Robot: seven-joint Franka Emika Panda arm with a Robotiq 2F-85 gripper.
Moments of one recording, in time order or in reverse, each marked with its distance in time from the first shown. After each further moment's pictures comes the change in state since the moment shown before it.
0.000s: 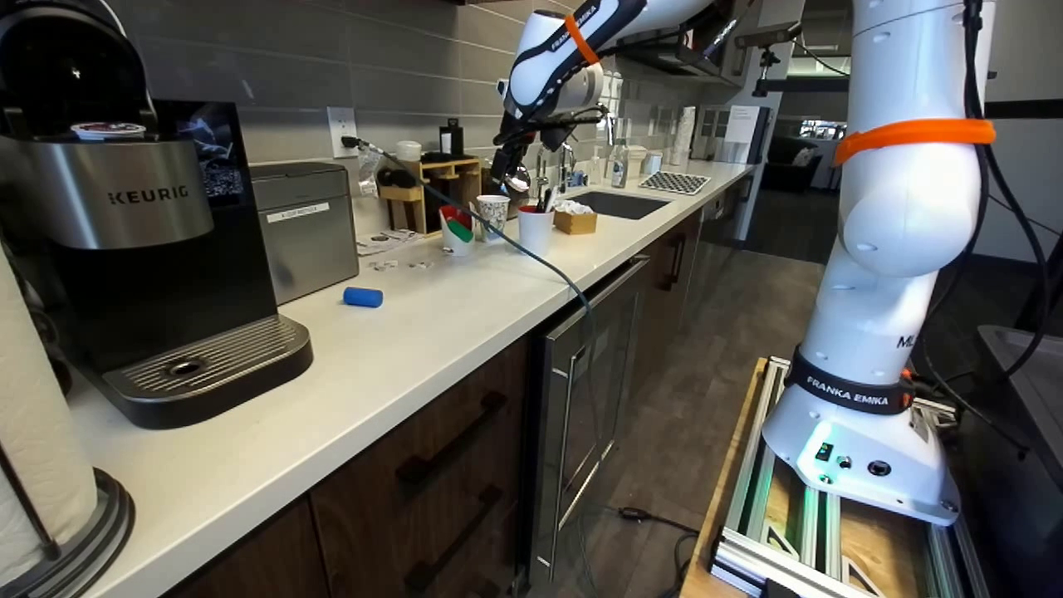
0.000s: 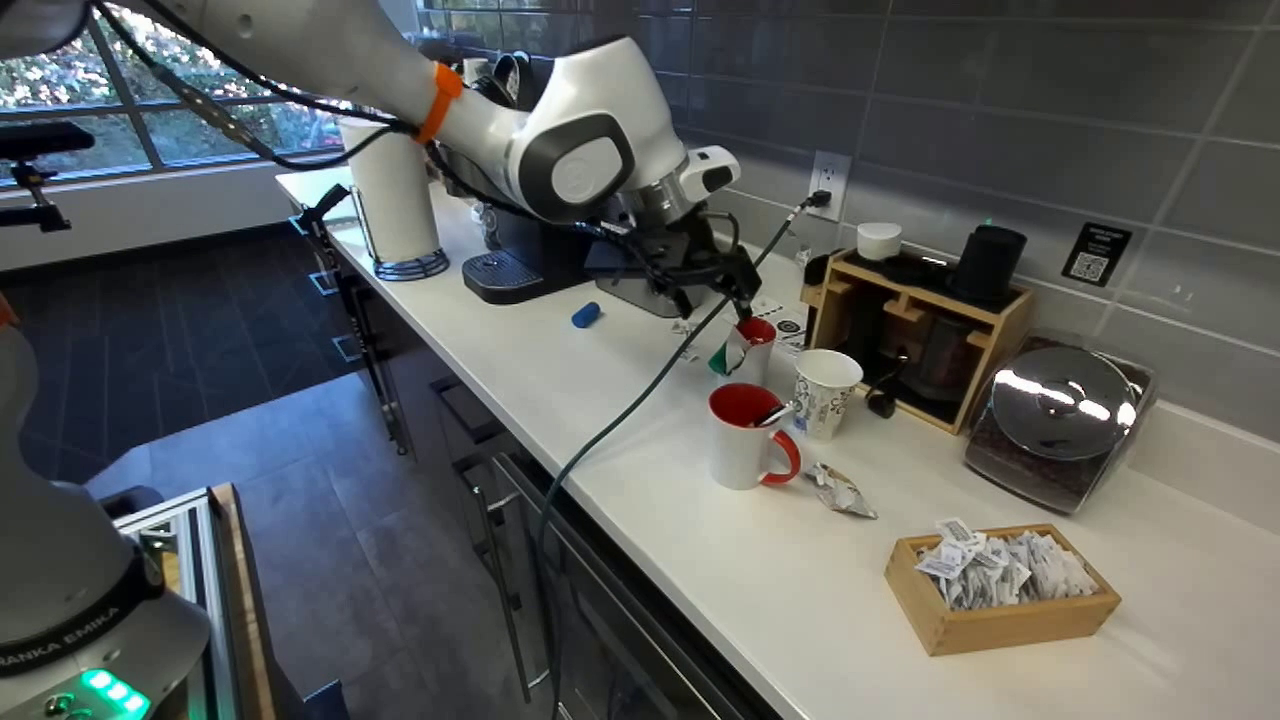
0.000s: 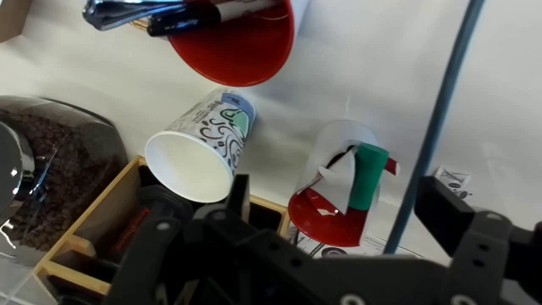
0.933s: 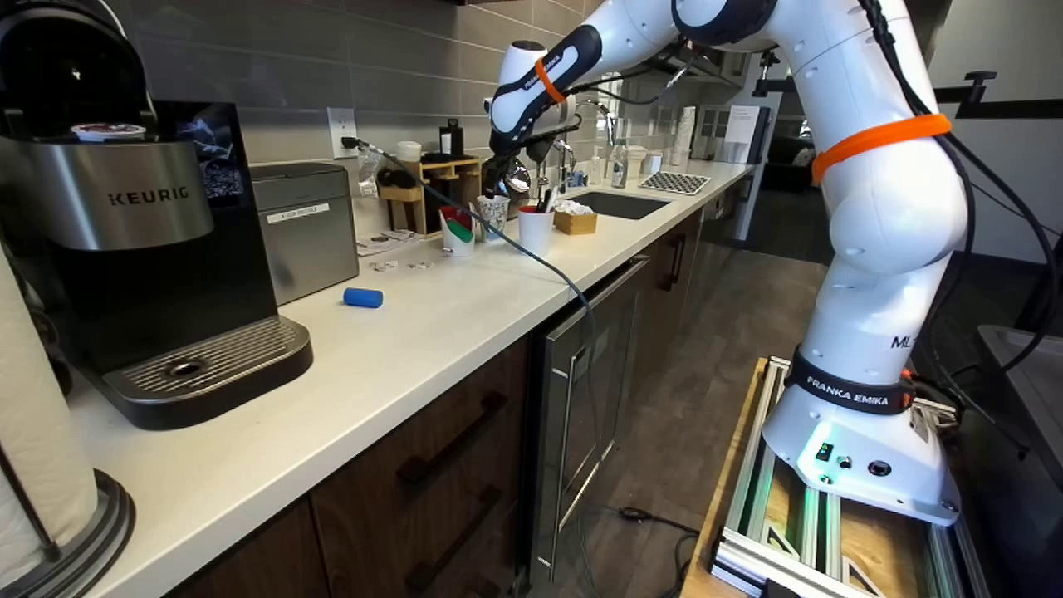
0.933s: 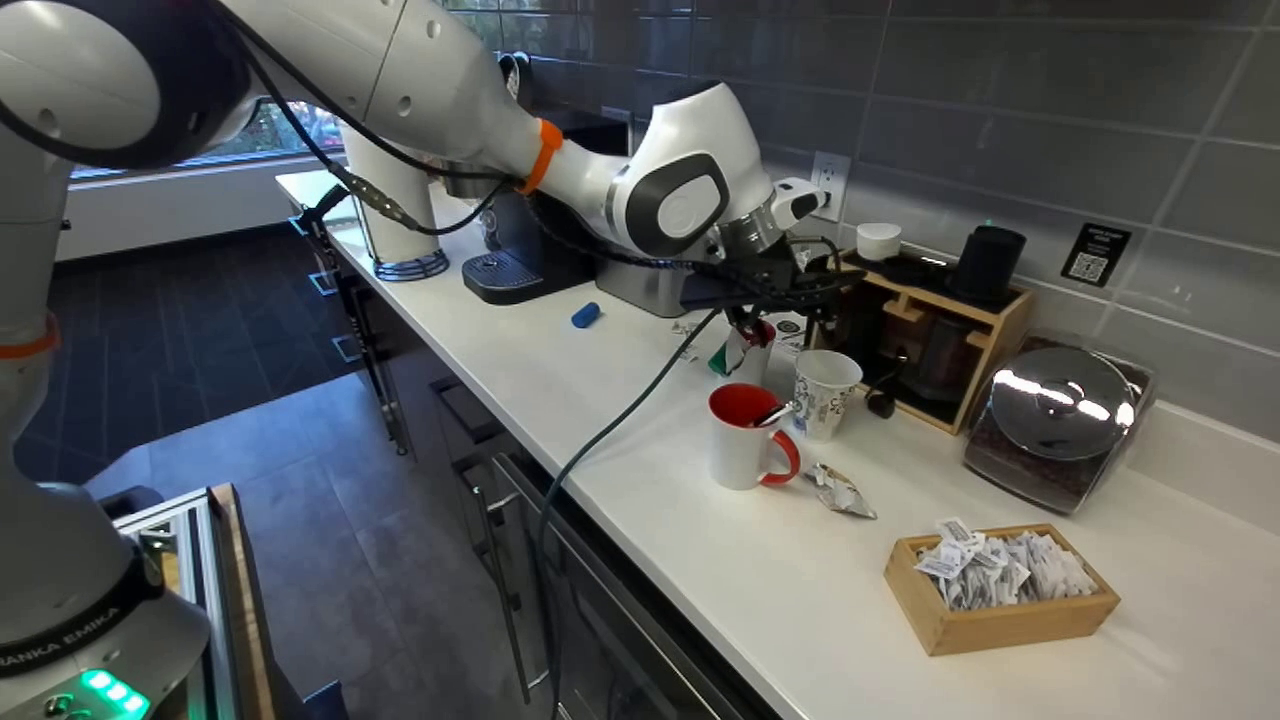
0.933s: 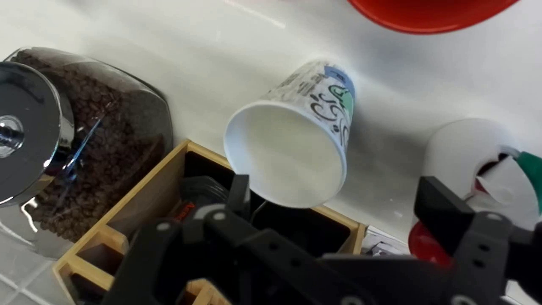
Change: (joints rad) arm -0.123 0.311 0.055 0.376 -0.068 -0.040 -0.083
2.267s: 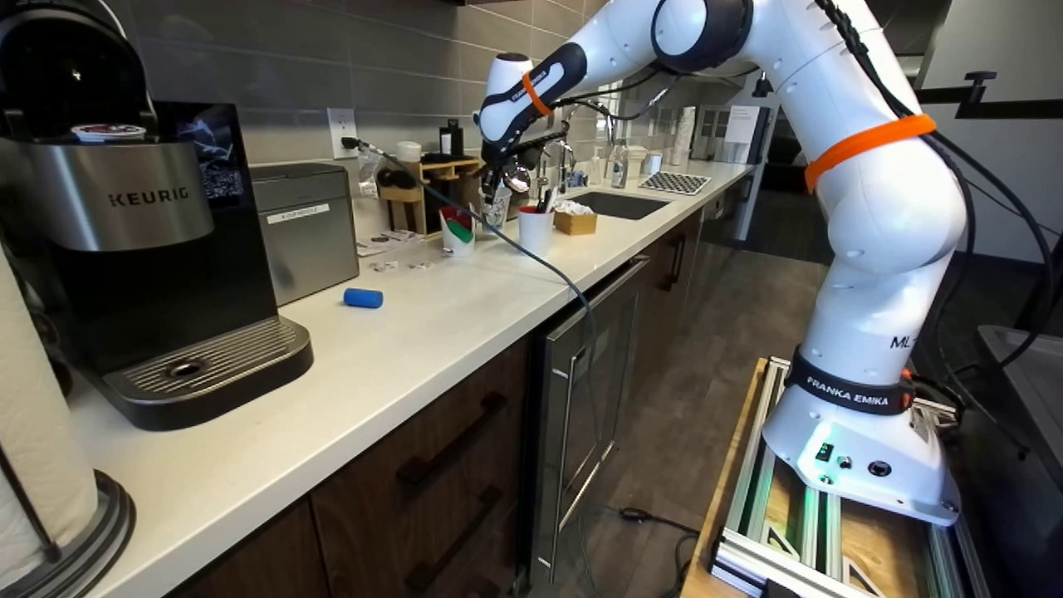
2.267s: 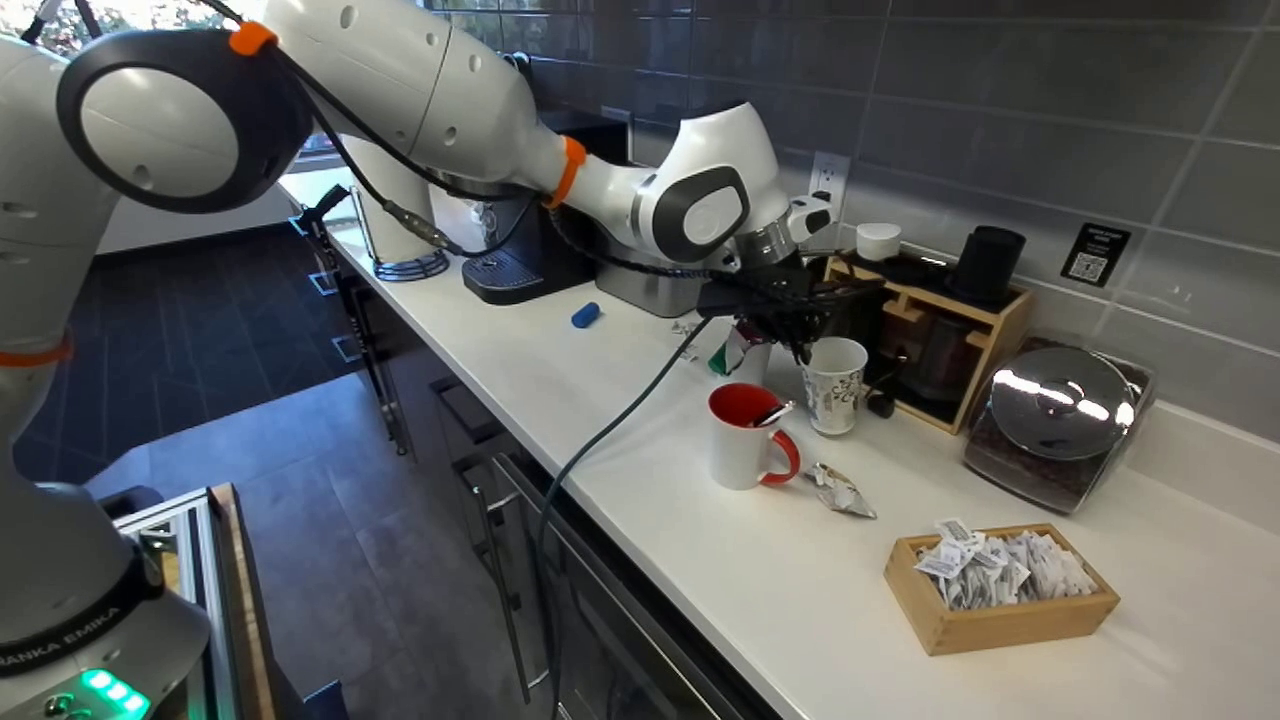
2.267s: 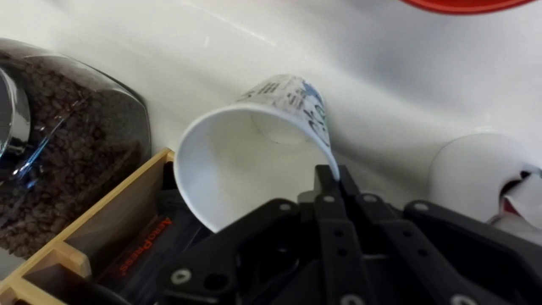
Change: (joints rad) arm -0.015 0.112 0.029 0.153 -0.021 -0.101 -0.022
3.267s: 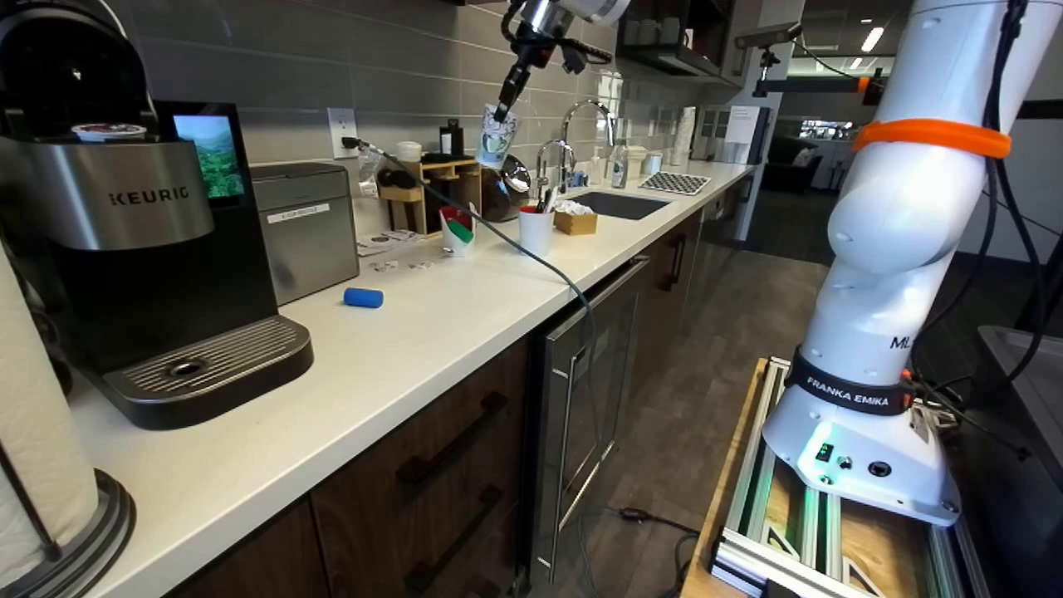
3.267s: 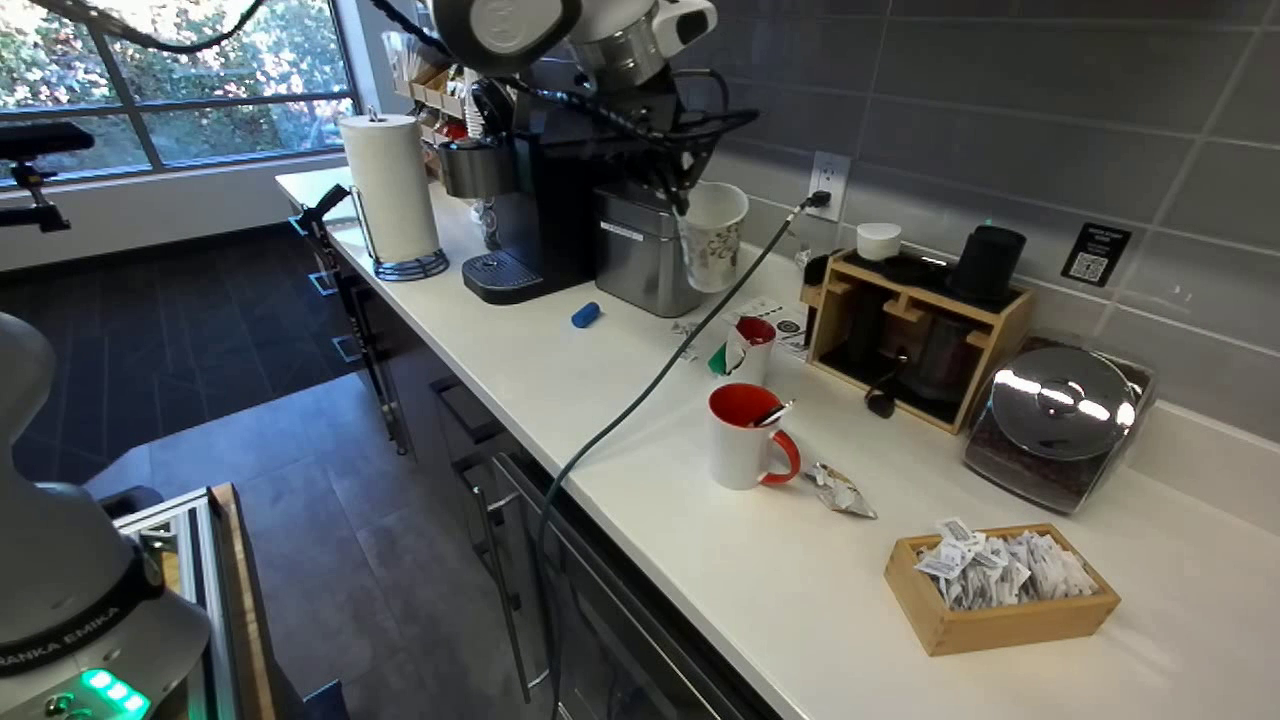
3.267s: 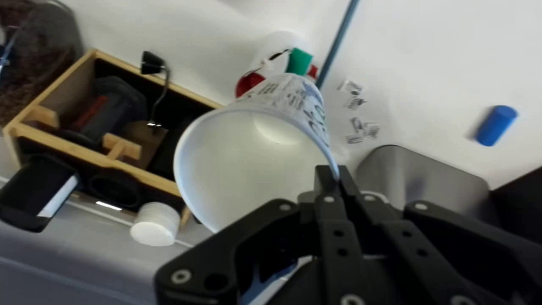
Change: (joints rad) arm -0.002 -0.680 0.074 -0.496 0.416 -0.137 -0.293
